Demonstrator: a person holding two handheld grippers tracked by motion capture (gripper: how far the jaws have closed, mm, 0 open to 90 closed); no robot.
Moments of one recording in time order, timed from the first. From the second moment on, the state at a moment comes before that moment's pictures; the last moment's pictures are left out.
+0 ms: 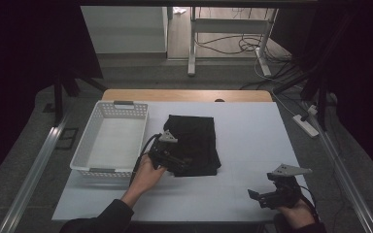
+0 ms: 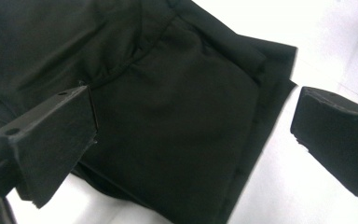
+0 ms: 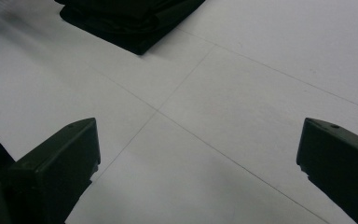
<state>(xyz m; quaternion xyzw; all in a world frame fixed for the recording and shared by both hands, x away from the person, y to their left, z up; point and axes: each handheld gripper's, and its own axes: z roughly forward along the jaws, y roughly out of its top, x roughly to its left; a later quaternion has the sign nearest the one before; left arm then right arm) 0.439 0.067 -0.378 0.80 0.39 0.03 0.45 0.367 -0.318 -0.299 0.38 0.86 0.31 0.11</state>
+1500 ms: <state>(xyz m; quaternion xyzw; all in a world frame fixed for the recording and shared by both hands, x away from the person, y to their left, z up) 0.530 0.069 -0.397 0.76 0.51 0.07 0.41 0.368 -0.318 -0.299 0.38 0.86 0.31 0.10</state>
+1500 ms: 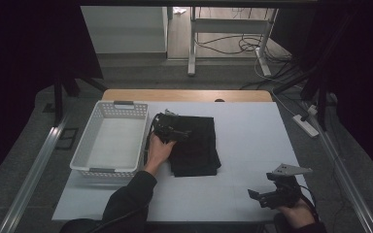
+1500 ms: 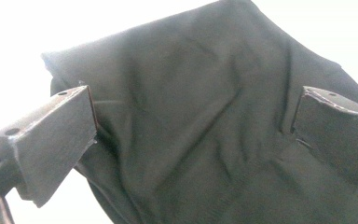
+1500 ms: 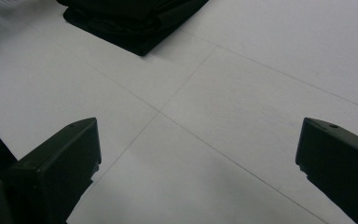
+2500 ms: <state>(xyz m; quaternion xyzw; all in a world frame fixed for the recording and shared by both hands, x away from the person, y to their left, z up) 0.566 0.074 -0.426 0.76 0.56 0.06 0.31 0.368 -0.319 -0.299 0.38 0.86 0.31 0.10</state>
